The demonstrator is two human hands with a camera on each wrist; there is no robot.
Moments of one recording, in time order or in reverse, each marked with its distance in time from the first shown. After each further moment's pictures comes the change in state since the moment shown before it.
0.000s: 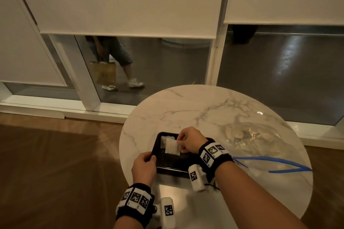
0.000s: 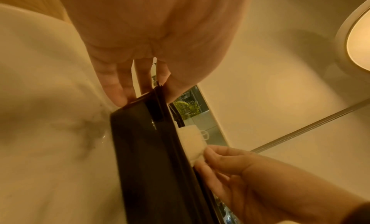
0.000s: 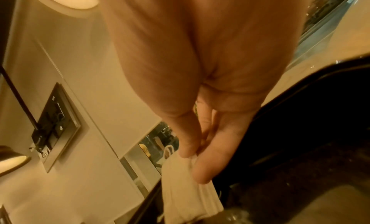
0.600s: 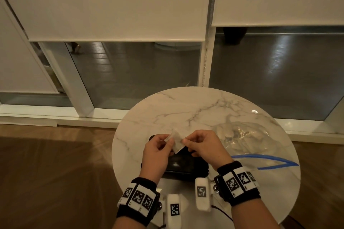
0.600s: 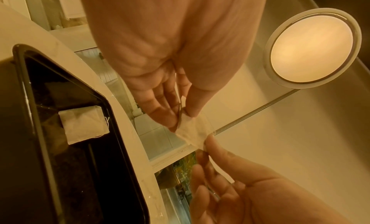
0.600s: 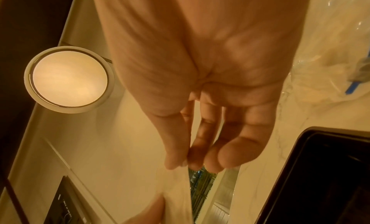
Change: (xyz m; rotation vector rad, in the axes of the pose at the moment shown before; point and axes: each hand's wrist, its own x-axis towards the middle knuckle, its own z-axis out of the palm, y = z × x) left_hand -0.047 0.072 0.029 -0.257 -0.277 0.328; right_hand -0.092 0.005 -0.042 0.458 0.201 -0.127
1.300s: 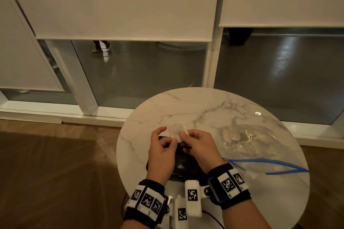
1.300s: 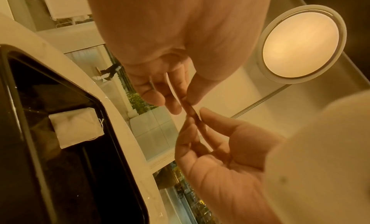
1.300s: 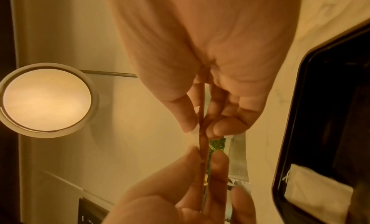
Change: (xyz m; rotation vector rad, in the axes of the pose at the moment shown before) left_hand 0.000 0.002 -0.002 -0.034 0.033 0.086; right_hand 0.011 -0.008 0.042 0.364 0.021 0.074
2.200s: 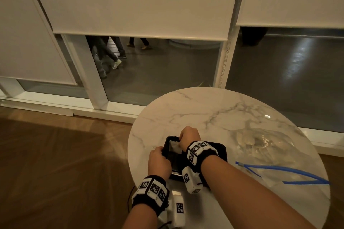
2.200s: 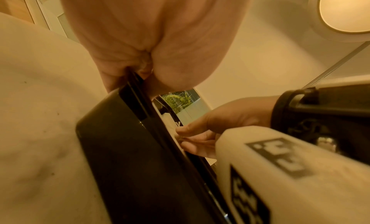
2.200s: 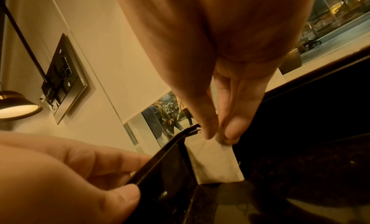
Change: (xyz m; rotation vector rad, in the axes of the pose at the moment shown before) left_hand 0.036 -0.070 -0.042 0.608 0.075 -0.318; right_hand 0.115 0.052 0.053 -1.267 -0.014 0.039
